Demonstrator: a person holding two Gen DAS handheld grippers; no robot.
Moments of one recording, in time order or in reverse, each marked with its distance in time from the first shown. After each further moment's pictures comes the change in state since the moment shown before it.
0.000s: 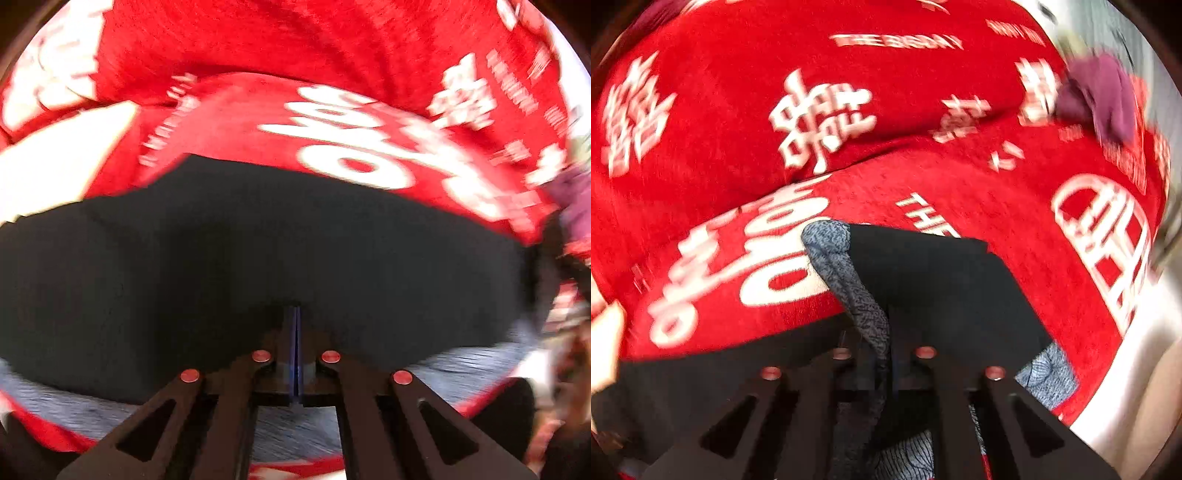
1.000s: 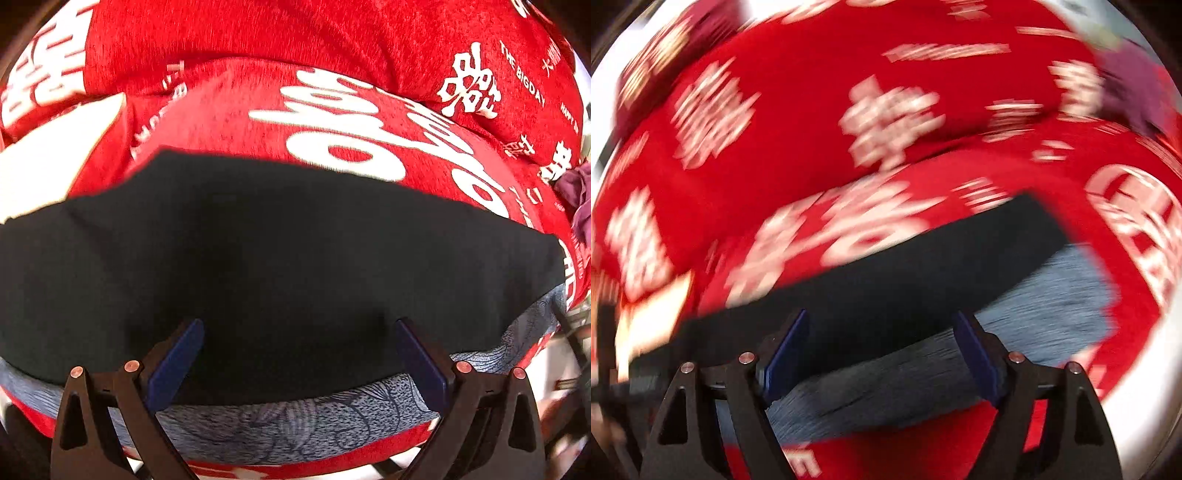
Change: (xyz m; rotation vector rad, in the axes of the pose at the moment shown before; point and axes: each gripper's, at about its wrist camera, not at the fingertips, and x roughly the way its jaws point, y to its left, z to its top) left arm 0.025 -0.017 0.010 -0.005 0.066 0.128; right arm -0.040 0.034 -0.053 -0.165 0.021 0.286
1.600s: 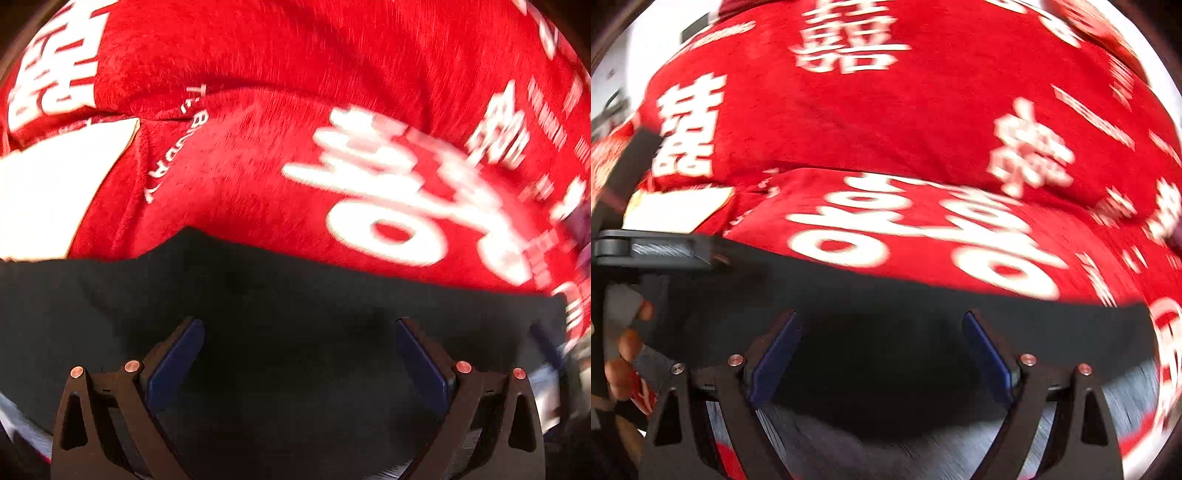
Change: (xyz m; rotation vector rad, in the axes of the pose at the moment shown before) left arm 0.021 0.024 0.052 -0.023 -0.031 0.083; right arm 0.064 0.133 0.005 -0.454 -0.001 0.033
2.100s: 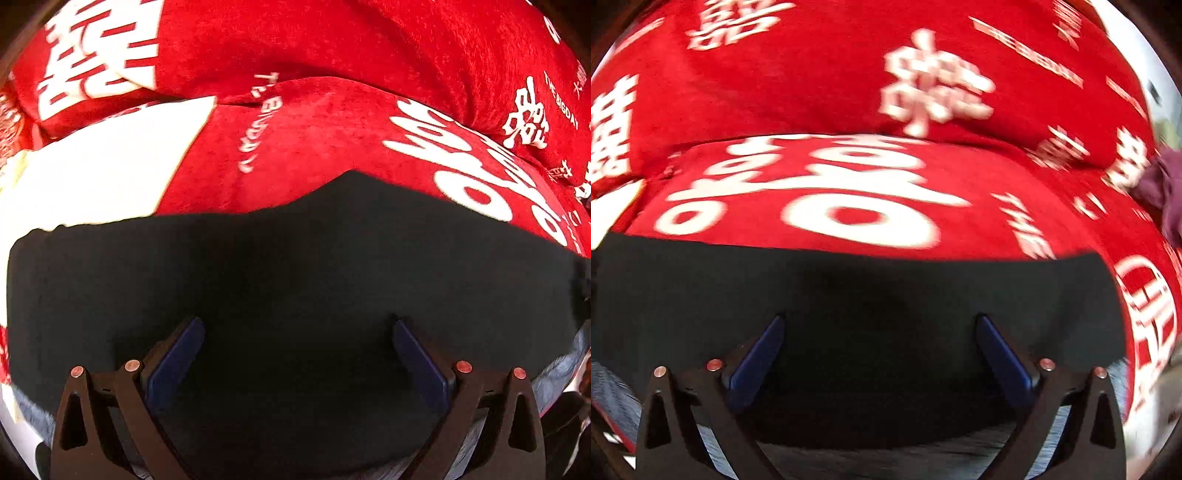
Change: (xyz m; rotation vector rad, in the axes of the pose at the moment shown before) left arm -0.015 0.101 -0.049 -0.005 -0.063 0.056; right arm 0.025 -0.145 -0.034 0.181 0.153 -0.207
